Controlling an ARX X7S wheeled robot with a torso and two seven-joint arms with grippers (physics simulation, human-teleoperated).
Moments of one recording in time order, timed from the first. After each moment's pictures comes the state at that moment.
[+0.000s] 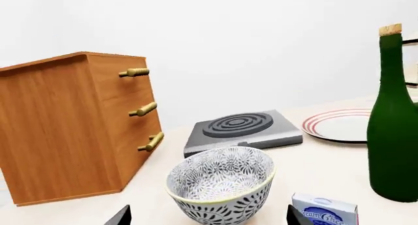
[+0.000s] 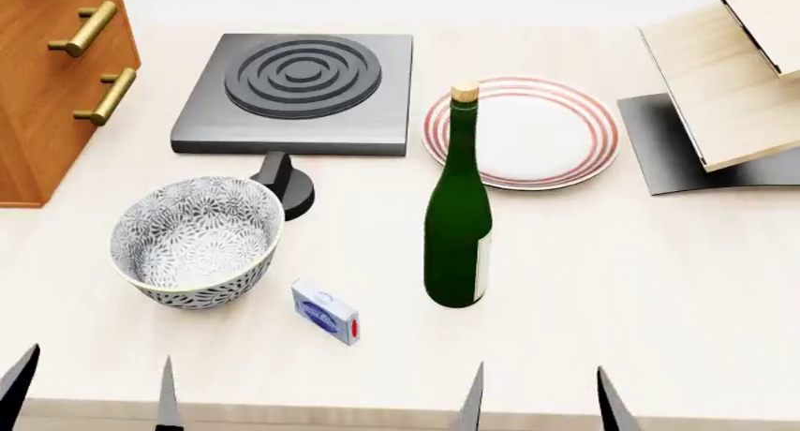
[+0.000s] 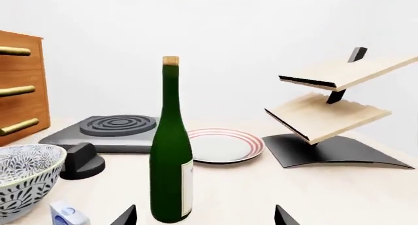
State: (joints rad) left arm 0.02 -0.10 0.11 0.29 0.11 -0.12 -0.15; right arm -0.01 0.12 -0.13 -0.25 0.07 0.07 0.18
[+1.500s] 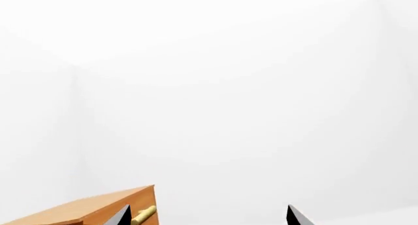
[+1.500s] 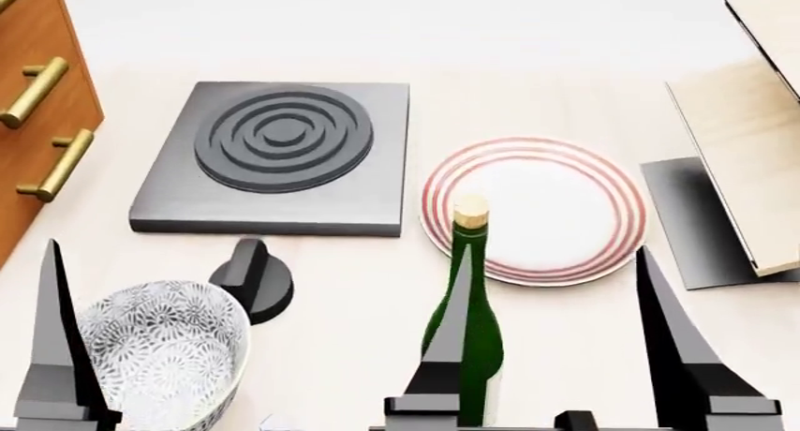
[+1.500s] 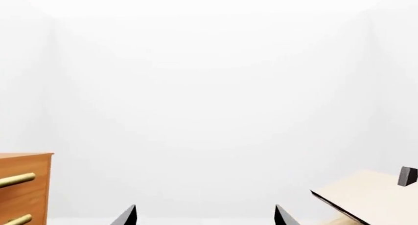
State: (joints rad) left arm -0.04 -0.07 0.20 1.04 0.31 -0.56 -0.04; right arm 0.07 0.22 -0.18 -0.95 0.17 0.50 0.31
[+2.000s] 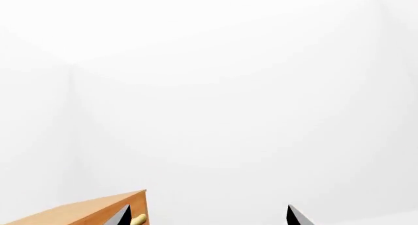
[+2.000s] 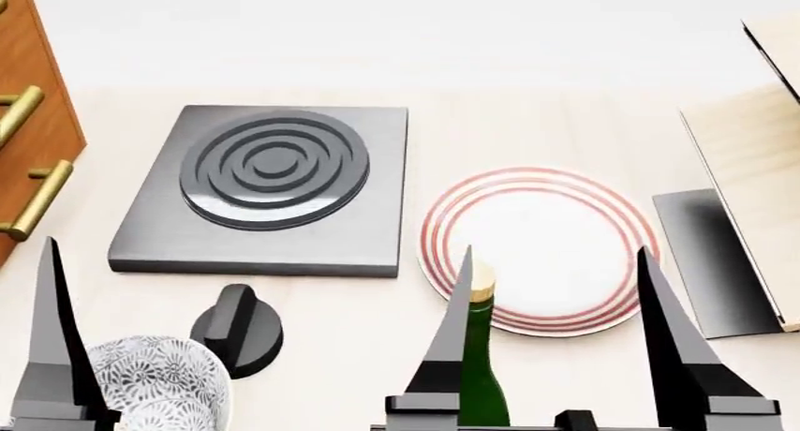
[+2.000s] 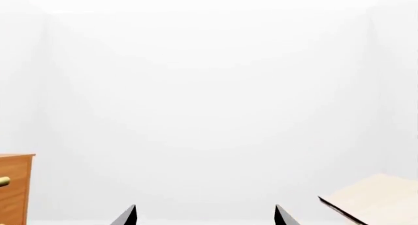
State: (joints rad) left arm -0.04 -0.02 0.18 1.04 0.34 -0.55 0.02; right arm 0.08 0.24 -0.20 -0.93 0.17 0.47 0.34
